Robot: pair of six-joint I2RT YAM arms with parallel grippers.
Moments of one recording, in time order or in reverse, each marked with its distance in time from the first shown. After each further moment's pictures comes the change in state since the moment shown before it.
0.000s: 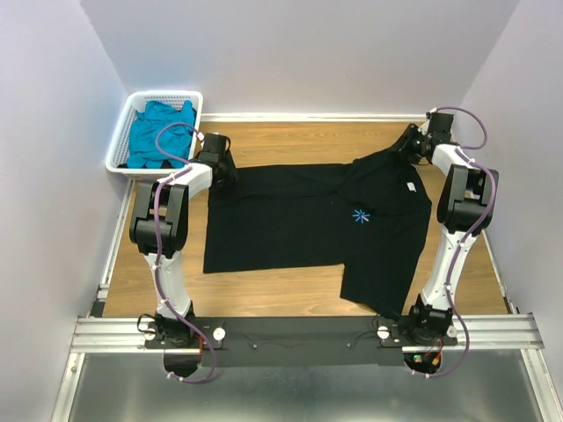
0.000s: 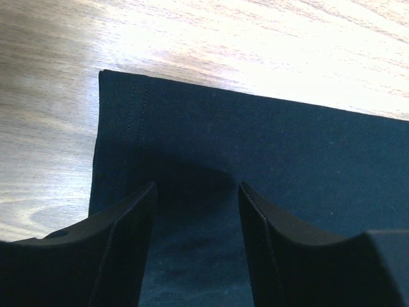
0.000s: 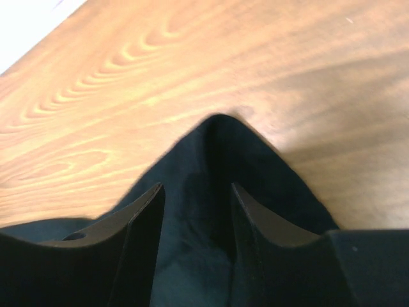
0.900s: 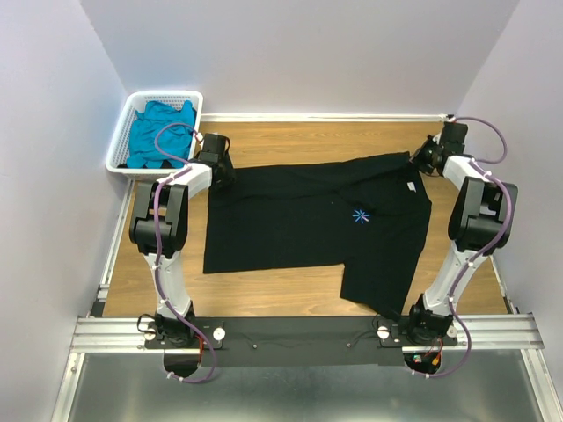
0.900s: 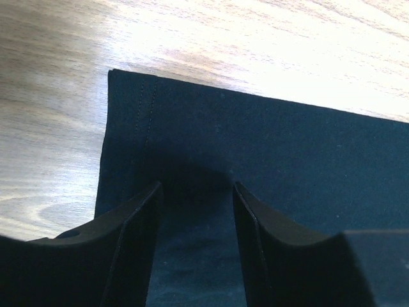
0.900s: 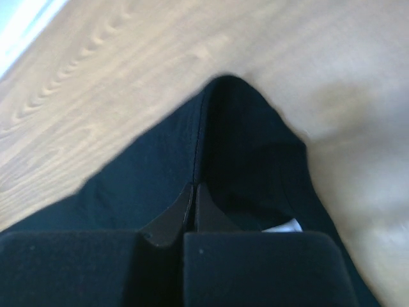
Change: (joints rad) left arm 0.002 0.000 0.000 -0.010 -0.017 -0.001; right arm -0.040 -0.243 -0.269 0.053 0.100 0.048
